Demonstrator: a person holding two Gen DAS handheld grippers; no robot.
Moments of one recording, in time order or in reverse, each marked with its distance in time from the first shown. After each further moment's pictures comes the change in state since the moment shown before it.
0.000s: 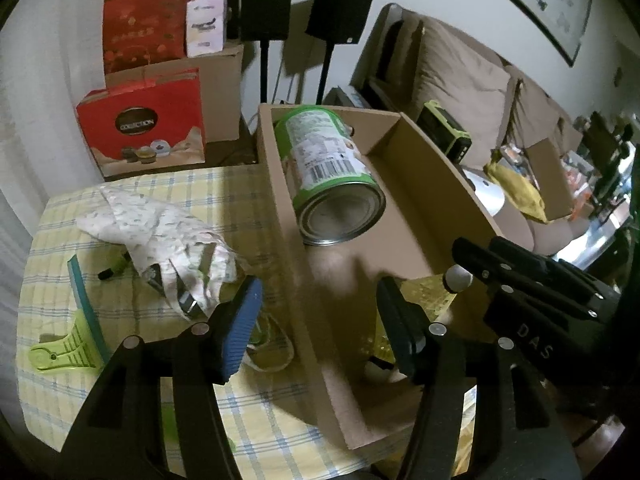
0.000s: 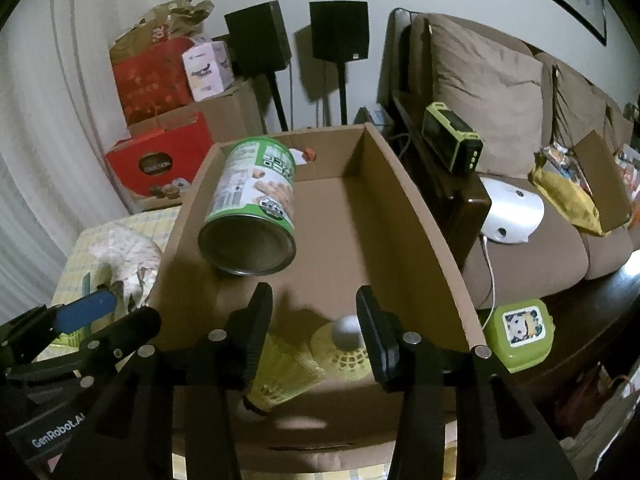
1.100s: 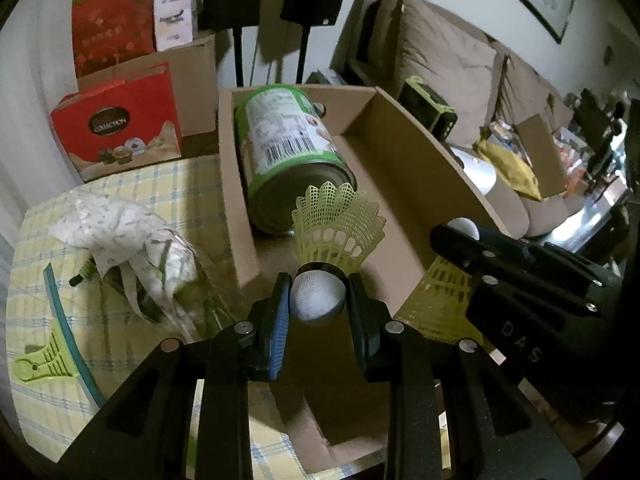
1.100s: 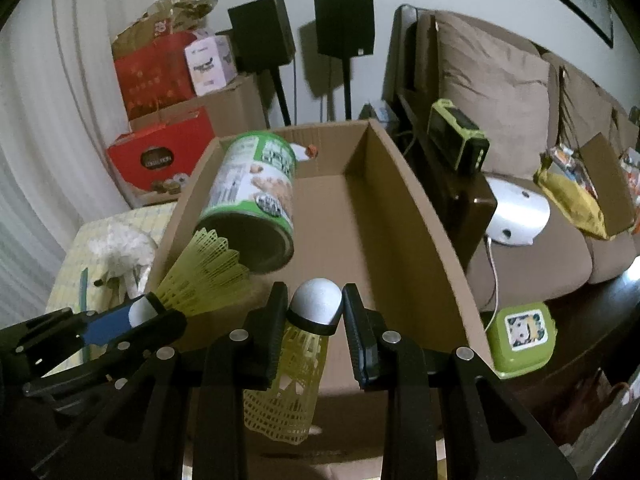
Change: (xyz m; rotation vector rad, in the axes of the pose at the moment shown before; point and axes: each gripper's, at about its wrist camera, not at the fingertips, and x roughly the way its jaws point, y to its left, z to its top) left arm 0.028 -0.031 -0.006 0.067 0.057 -0.033; right arm 0.013 -0.010 -0.001 -0.004 0.031 0.020
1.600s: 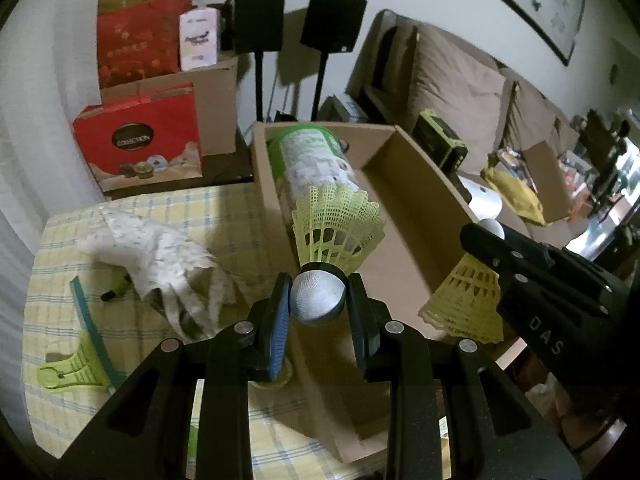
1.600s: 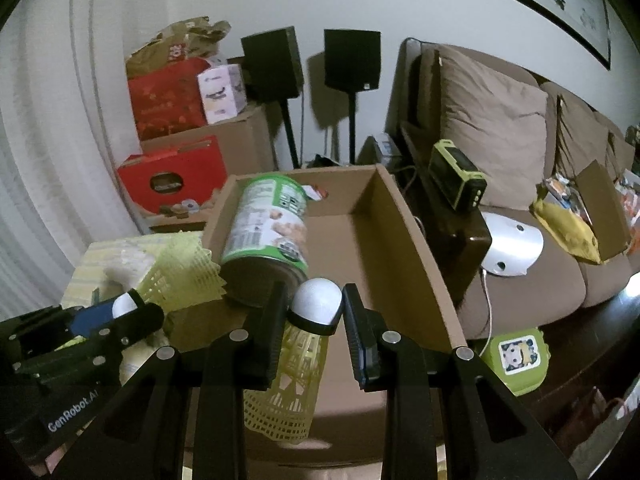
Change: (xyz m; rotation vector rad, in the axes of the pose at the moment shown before) left arm -0.030 0.020 0.017 -0.038 -0.071 0.023; right arm -0.029 0.016 0.019 -0.031 -0.105 -0.019
